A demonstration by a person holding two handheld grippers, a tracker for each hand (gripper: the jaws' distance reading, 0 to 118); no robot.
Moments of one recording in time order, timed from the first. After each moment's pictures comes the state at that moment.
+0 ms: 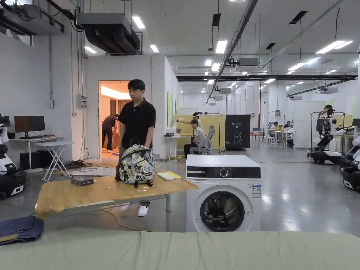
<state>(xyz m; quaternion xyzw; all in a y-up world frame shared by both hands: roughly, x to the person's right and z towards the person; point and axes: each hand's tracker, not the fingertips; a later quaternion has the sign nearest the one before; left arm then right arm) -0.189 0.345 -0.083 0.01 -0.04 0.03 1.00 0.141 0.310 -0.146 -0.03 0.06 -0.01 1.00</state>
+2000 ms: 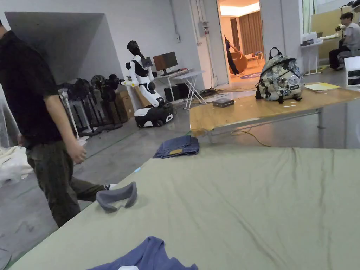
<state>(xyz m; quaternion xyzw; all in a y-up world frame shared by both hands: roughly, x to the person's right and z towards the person) -0.548 0.113 -0.193 -0.47 0.15 0.11 0.86 0.092 0.221 -0.187 -0.21 0.17 -0.06 0.96</state>
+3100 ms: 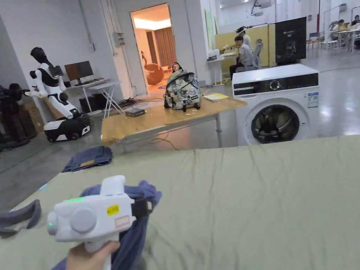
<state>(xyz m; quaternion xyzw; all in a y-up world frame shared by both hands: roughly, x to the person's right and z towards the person) -0.280 0.293 -0.280 -0.30 -0.12 0.10 0.94 0.171 0.251 -0.141 -0.15 0.13 -0.16 0.97</state>
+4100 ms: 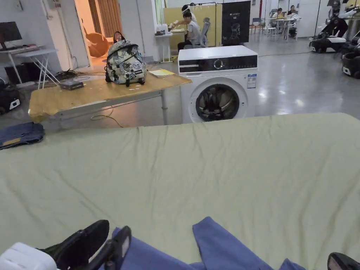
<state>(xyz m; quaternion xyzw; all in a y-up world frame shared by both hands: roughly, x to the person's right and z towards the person) -0.181 0.331 -0.057 -0.06 -0.14 -0.03 0.99 0.200 0.264 -0.104 -0.15 0.12 -0.09 0.98</state>
